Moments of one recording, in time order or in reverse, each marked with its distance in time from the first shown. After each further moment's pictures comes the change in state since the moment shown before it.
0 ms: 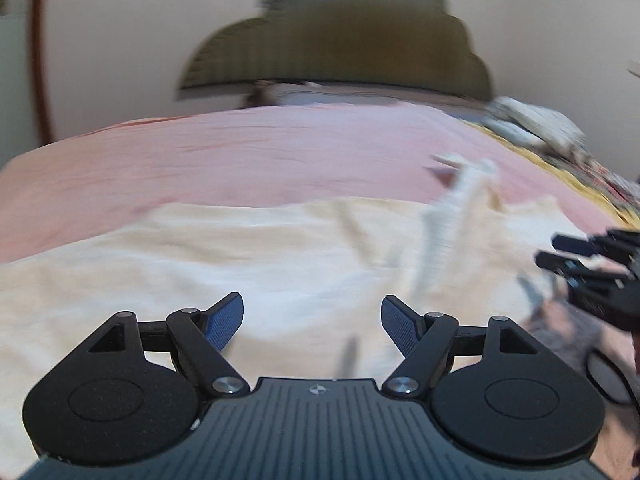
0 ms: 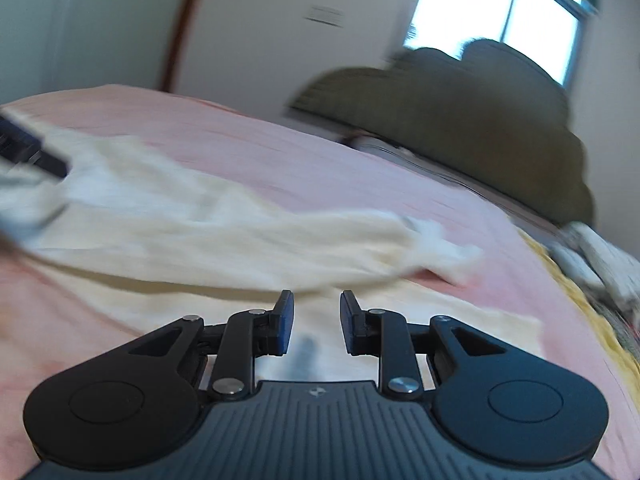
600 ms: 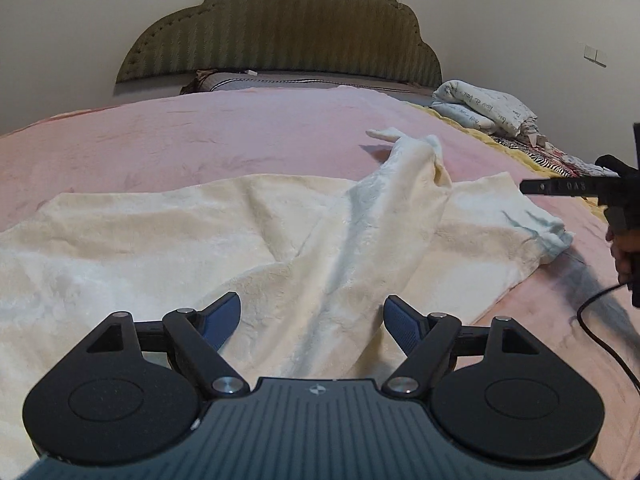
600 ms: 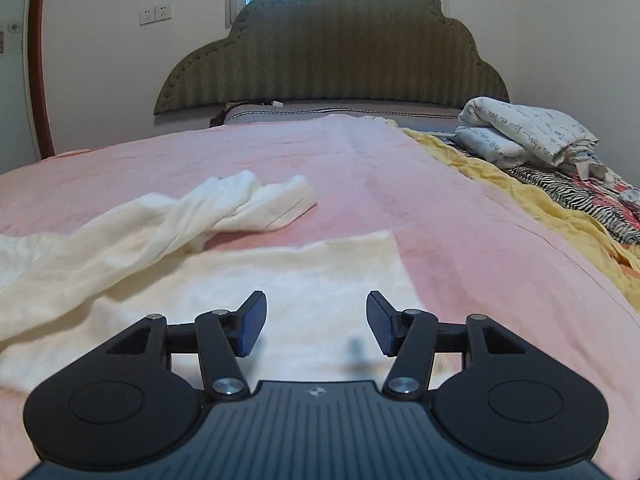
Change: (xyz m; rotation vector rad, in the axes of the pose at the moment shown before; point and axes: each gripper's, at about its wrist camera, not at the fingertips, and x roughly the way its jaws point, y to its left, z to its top) left arm 0.052 -0.021 -0.013 0.010 0.010 -0.132; right arm 0.028 -0.162 -0.022 0.411 0.102 -0.104
